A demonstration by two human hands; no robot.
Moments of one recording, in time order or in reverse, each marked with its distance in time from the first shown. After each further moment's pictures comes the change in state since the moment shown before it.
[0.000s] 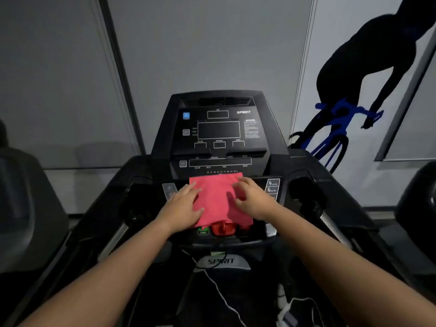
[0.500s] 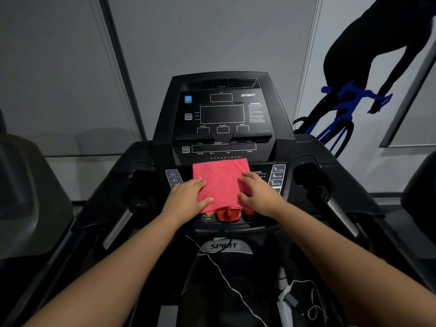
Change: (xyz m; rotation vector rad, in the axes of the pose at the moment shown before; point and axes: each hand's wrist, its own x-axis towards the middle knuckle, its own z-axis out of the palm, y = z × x) left_hand 0.003 -0.011 0.024 0.079 0.094 0.014; right_hand -0.010 0.014 0.021 -0.060 0.003 0.044
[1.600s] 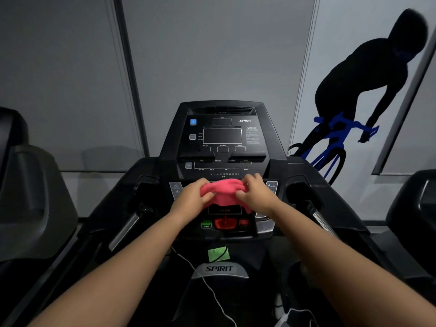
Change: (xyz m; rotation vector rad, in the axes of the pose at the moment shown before) left_hand -0.016 0.035 -0.037 -0.498 0.153 -0.015; right_hand -0.023 -0.045 -0.045 0.125 0.127 0.061
